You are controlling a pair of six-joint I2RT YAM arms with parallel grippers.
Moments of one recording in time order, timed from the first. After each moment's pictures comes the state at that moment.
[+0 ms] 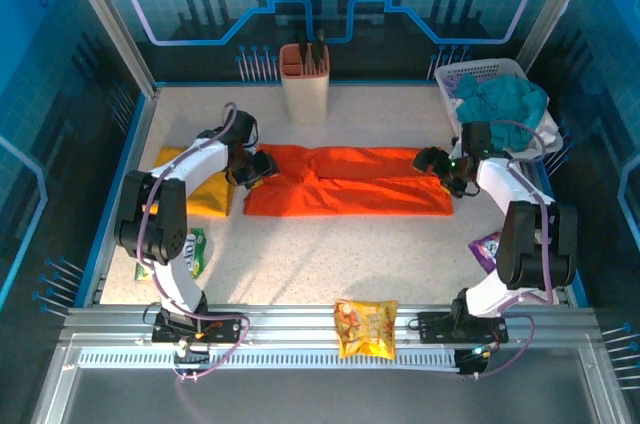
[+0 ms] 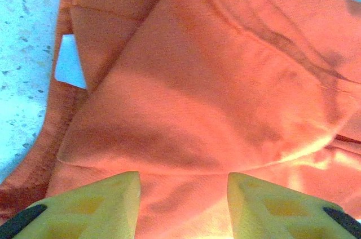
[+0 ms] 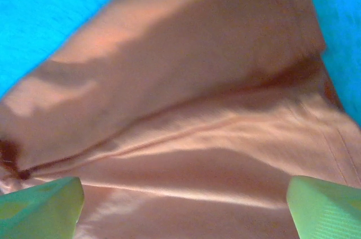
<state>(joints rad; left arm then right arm) -0.18 1.78 1.23 -0.66 0.28 -0.66 -0.06 1.57 1.04 -0.53 -0.34 0.52</state>
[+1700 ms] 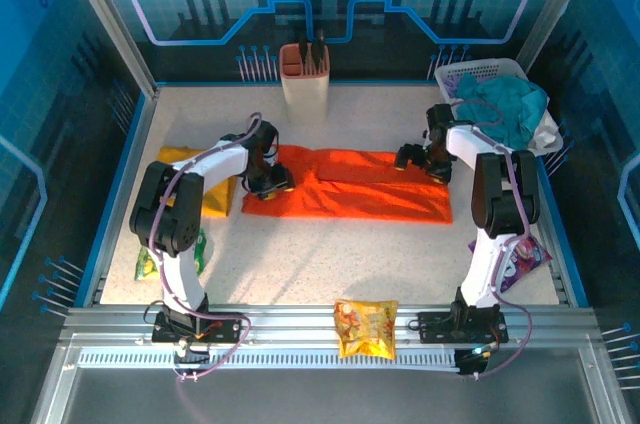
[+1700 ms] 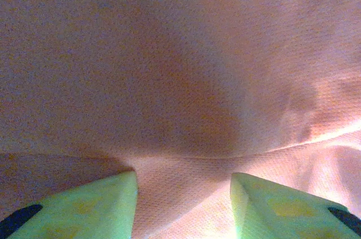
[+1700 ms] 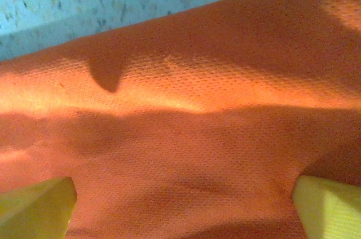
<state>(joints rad) -0.28 1.89 1.26 -0.71 0.28 -0.62 0.06 1.98 1.37 -0.74 -0.15 0.37</state>
